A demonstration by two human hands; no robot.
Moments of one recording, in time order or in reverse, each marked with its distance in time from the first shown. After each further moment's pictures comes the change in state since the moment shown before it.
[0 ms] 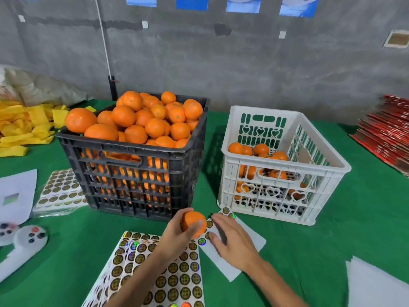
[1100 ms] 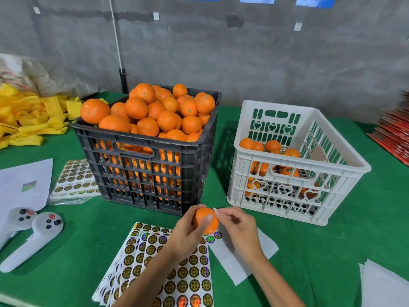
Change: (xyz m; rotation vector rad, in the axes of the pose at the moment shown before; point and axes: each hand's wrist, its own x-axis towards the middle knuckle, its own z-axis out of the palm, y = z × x) left_hand -0.008 -0.011 0.003 0.025 -0.018 0.135; right_hand 0.007 -0.042 -0.009 0.952 0.266 0.226
